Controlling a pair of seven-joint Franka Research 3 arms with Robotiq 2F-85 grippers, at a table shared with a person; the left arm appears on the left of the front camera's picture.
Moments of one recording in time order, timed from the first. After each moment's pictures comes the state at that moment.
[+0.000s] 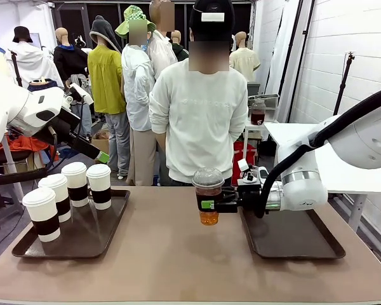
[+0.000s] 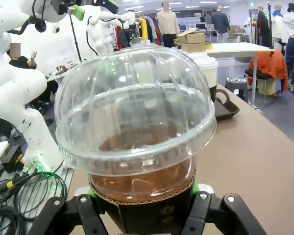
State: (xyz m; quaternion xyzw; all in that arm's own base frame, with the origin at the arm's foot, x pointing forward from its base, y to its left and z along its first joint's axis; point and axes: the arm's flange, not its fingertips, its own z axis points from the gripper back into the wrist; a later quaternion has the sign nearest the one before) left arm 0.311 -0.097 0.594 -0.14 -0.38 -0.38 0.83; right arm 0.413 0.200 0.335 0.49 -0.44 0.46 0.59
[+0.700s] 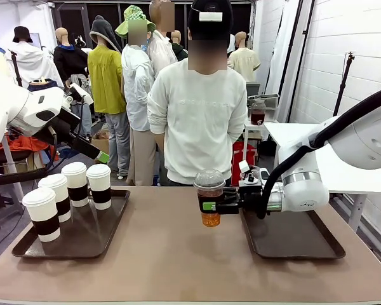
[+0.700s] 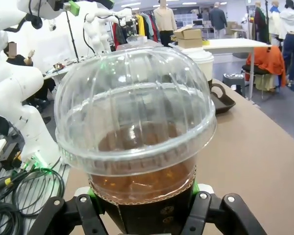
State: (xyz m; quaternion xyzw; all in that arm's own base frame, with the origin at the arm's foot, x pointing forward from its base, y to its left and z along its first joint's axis) left arm 0.311 -0.097 0.594 -0.14 -0.38 -0.38 0.83; right arm 0.416 0.186 0.329 0.48 -0.44 0.46 0.60
